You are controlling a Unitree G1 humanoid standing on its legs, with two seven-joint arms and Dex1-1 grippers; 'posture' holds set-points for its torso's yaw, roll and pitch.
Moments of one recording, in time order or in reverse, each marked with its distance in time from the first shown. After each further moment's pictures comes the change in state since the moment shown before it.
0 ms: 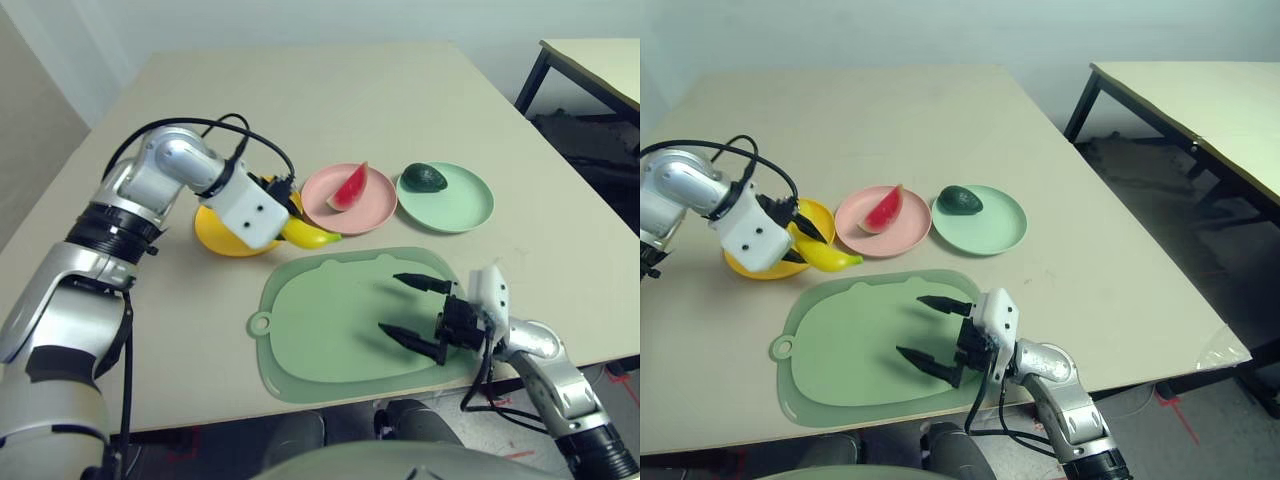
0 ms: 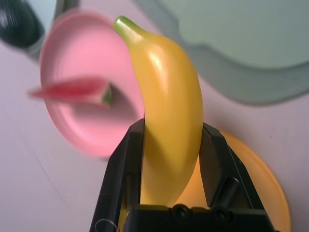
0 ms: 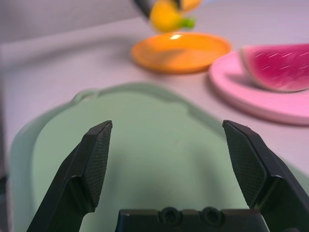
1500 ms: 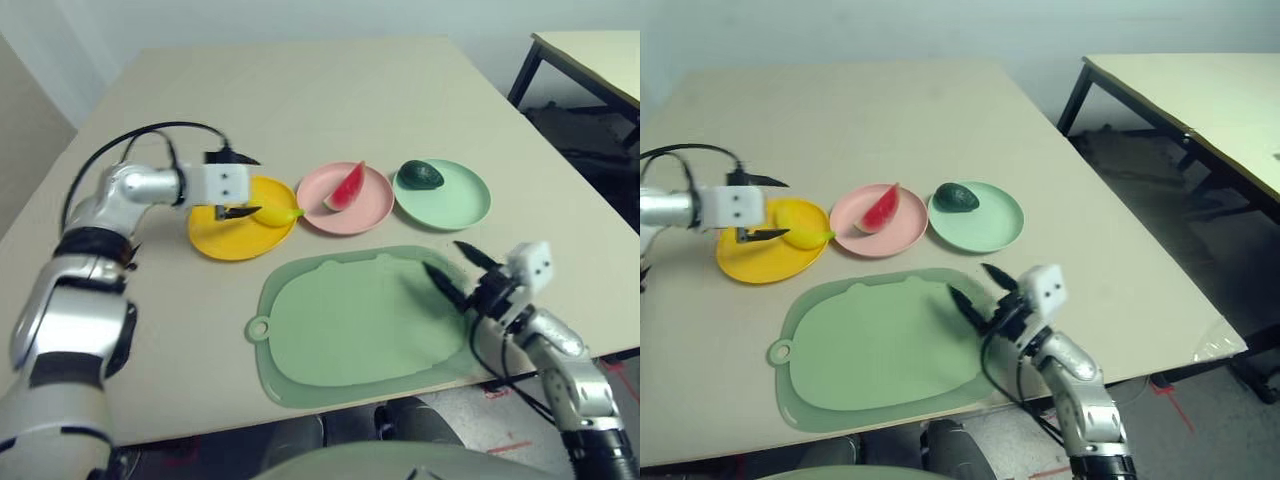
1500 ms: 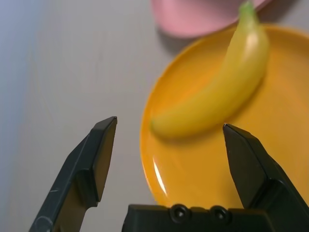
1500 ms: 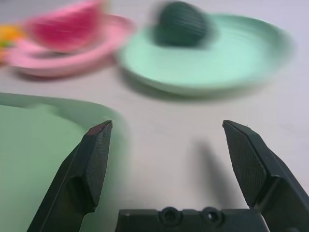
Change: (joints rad) left arm 0.385 0.064 0.411 0.147 -0.032 0.086 0.607; right arm 0.003 -0.010 -0.385 0.341 0.023 -0.066 -0.209
